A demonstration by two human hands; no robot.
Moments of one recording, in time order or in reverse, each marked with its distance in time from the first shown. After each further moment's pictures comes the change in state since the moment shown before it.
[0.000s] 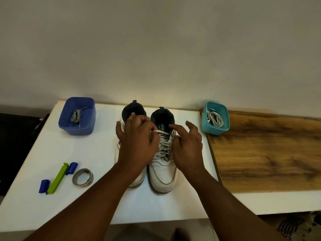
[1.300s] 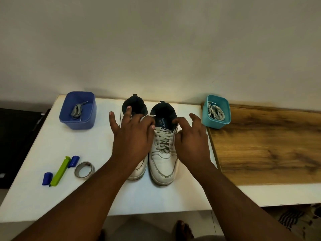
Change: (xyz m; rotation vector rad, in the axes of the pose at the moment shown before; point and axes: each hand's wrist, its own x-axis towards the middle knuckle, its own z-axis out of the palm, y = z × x) left_hand -0.004 -0.009 -0.012 0.326 -0.048 0.064; right_hand -0.001 0.003 -0.013 -0.273 -0.032 -0.082
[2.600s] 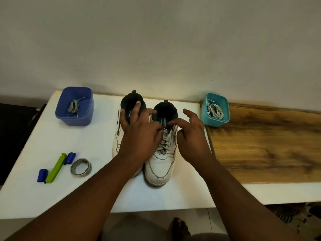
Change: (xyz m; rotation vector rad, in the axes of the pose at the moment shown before) left_hand 0.000 0.019 0.012 -0.074 0.007 0.117; right_hand 0.005 0.007 -0.012 0.223 -0.072 -0.055
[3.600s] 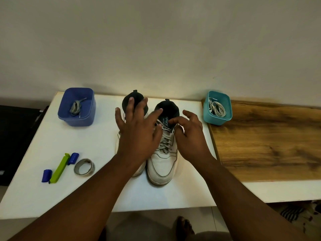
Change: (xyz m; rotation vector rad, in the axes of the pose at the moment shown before) left_hand -0.001 -0.006 -0.007 -0.048 0.029 -0.065; right_hand 0.002 -0.005 0.010 0.098 -0.009 0.076
